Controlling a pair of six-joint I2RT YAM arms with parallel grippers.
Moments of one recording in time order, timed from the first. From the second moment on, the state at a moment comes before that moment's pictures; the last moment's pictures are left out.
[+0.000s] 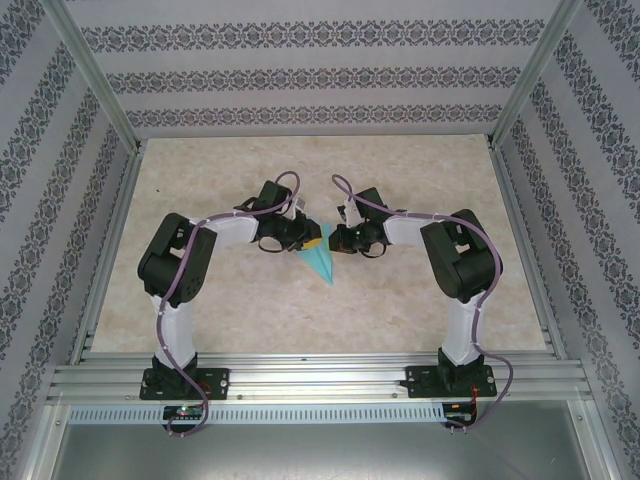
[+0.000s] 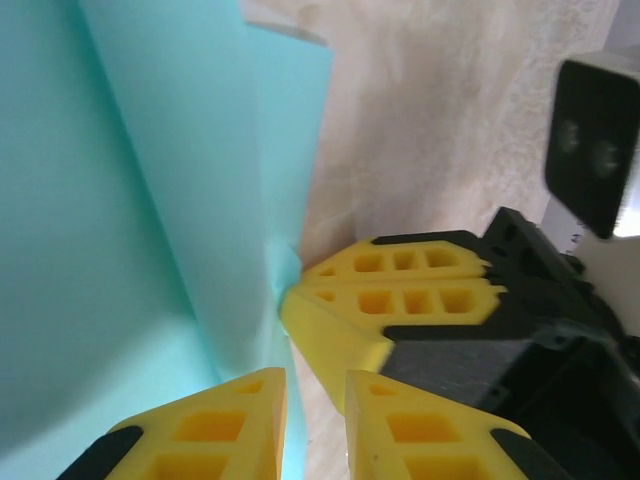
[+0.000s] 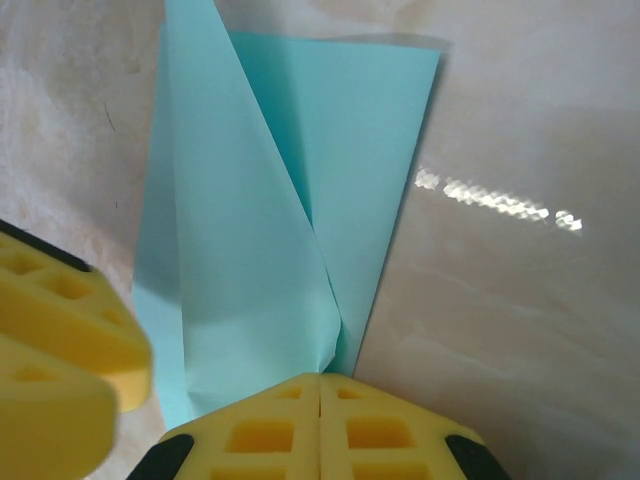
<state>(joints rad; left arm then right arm) -0.46 2.00 1.20 -0.14 0.71 -0.90 0.43 1.98 1.10 -0.18 -0.55 0.39</state>
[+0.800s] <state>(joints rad) -0.46 2.05 1.20 -0.16 0.69 -0.88 0.43 1.98 1.12 -0.21 -0.55 0.37</state>
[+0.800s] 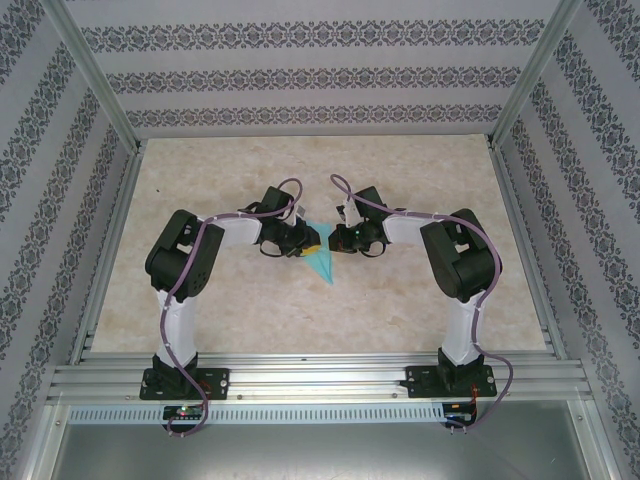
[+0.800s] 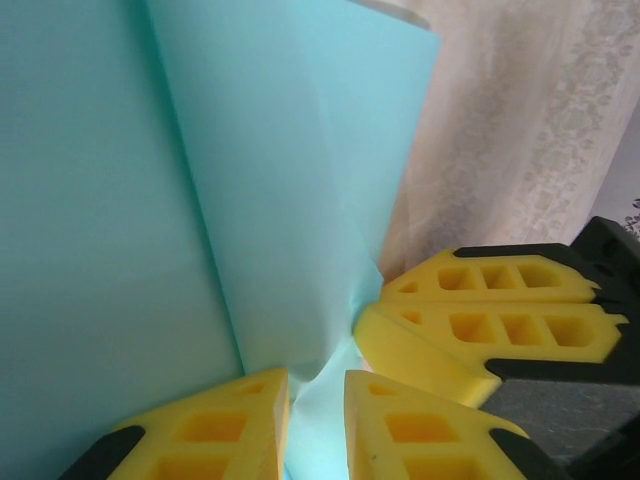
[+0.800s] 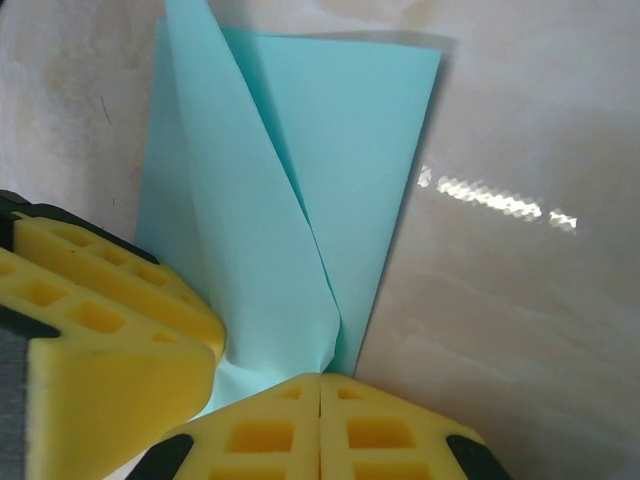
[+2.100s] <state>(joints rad) -0.46 2.06 1.19 -0.12 0.69 -0.87 0.57 1.74 0.92 -0.19 -0.59 0.40</state>
